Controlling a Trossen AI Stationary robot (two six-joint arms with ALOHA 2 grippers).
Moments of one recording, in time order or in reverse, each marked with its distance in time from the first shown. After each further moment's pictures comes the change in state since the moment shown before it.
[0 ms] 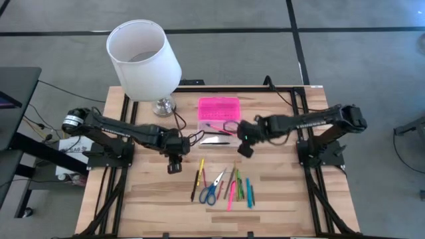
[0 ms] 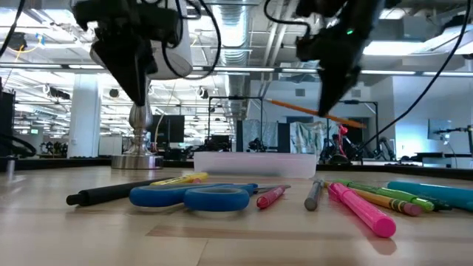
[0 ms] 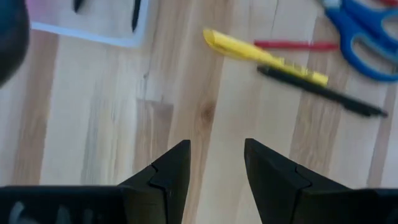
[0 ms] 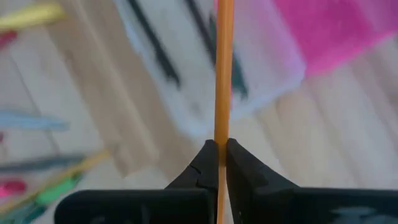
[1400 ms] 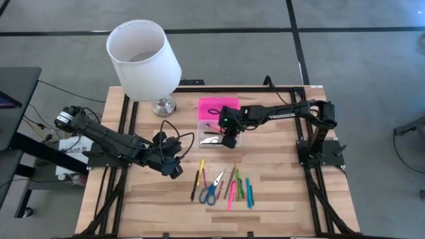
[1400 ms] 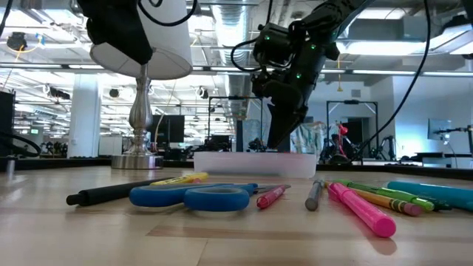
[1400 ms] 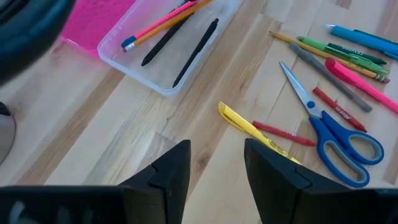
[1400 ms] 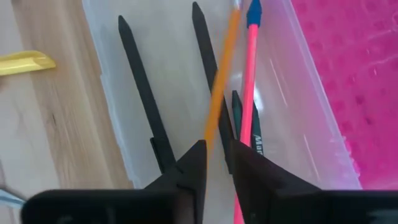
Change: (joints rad) left arm -0.255 -0.117 0.000 0.032 -0.432 -0.477; right arm -0.197 0.316 0.121 0.261 -0.251 -0.288
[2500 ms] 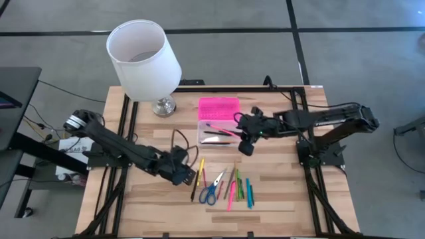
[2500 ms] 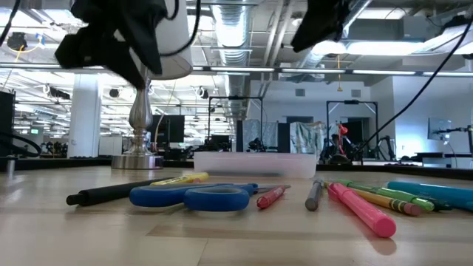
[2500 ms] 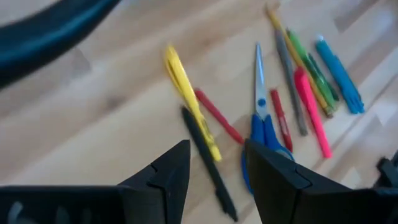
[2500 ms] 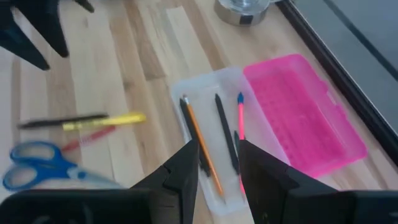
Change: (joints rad) left arm -0.032 0.186 0.000 0.185 0.170 -0.578; right arm 0.299 -0.473 0.000 -0.176 0.340 0.162
